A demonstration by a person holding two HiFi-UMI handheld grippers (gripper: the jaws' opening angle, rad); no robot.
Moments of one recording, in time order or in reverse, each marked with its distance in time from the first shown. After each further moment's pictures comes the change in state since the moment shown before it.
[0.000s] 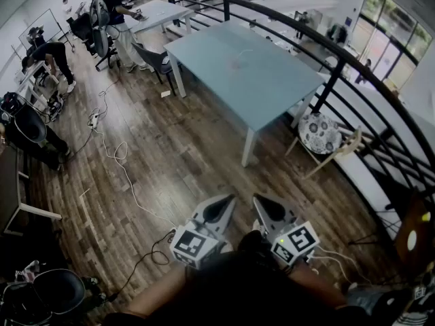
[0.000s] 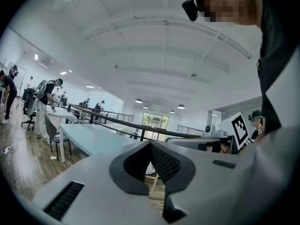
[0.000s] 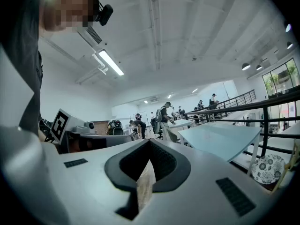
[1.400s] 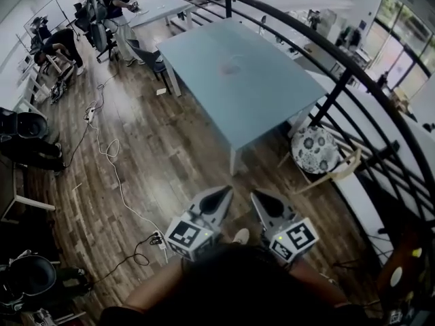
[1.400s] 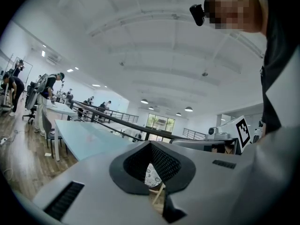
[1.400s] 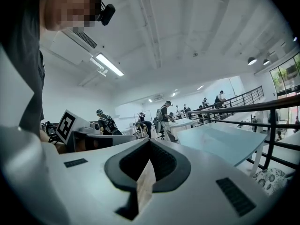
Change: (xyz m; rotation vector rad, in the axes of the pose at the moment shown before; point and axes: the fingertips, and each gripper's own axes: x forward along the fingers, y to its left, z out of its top) left arm 0.219 0.019 0.018 -0.065 -0.017 0.060; right arm 0.018 -0.210 0.039 -0.009 0.019 0.085
